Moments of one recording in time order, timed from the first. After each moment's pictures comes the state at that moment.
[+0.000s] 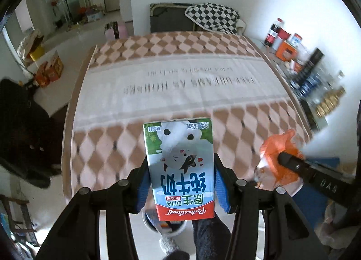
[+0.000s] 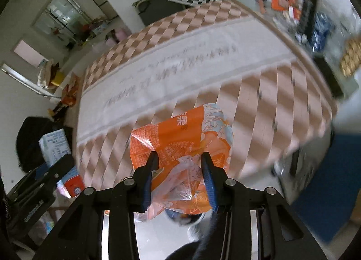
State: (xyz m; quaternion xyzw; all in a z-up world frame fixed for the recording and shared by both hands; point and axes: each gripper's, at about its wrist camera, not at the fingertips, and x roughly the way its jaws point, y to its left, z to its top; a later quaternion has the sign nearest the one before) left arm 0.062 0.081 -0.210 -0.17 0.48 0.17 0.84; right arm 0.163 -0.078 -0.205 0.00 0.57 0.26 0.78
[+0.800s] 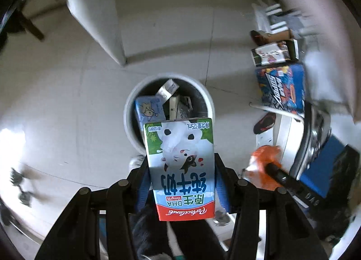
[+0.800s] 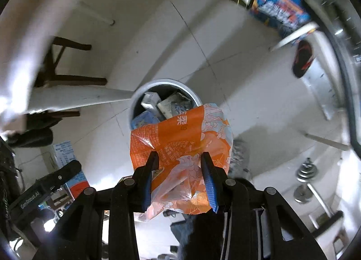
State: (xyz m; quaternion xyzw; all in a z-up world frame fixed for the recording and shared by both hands) left arm -0.068 0.109 -0.664 -0.42 0.63 0.16 0.63; right arm 0.033 -0.091 -0.658 -0.01 0.75 0.19 0.63
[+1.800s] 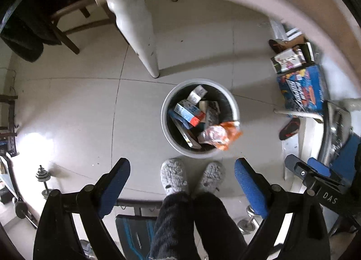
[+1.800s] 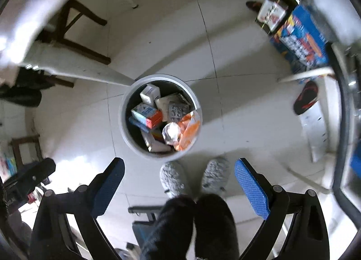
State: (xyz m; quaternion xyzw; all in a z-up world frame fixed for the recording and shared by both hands) left arm -0.124 0.073 -0.567 -0.32 0.63 0.25 0.66; right arm 0.007 -0.076 -0.589 -0.16 0.69 0.27 0.65
